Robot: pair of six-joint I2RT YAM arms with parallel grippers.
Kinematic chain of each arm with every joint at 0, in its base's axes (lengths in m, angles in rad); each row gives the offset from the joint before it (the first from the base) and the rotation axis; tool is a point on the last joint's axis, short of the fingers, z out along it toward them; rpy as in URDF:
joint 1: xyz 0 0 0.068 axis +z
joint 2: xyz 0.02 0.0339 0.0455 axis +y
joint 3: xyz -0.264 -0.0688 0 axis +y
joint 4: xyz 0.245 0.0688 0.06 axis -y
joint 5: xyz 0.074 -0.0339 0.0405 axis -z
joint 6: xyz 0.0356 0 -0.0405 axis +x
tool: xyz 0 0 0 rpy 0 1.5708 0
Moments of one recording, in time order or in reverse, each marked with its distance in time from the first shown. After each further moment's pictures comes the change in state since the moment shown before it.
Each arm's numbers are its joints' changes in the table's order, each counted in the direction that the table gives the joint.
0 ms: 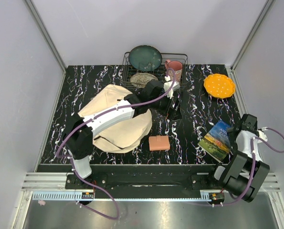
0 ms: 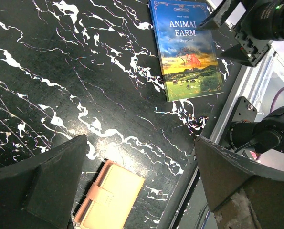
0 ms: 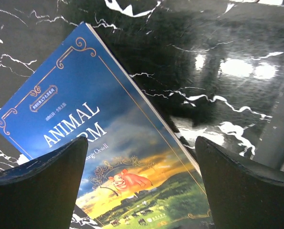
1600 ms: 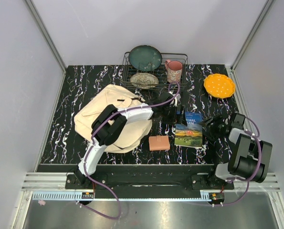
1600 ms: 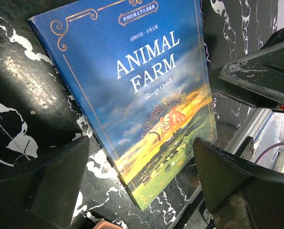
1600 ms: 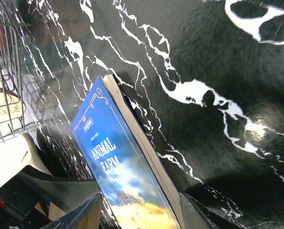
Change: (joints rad) left arm 0.001 0.441 -0.126 0.095 0.023 -0.384; right arm 0.139 0.238 0.127 0.537 -0.880 -0.153
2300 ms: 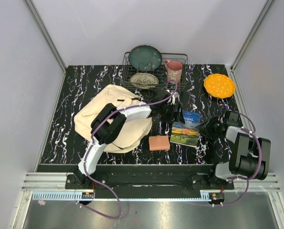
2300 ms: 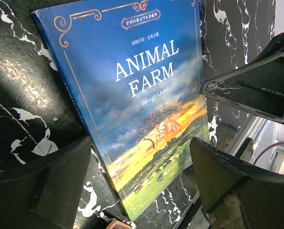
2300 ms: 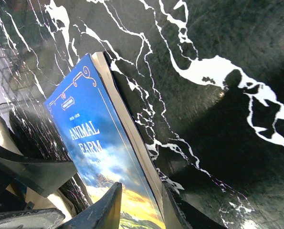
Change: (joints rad) left arm 0.030 0.008 0.002 0.025 0.039 0.006; right arm 0.105 0.019 -0.022 -0.034 0.077 -0.026
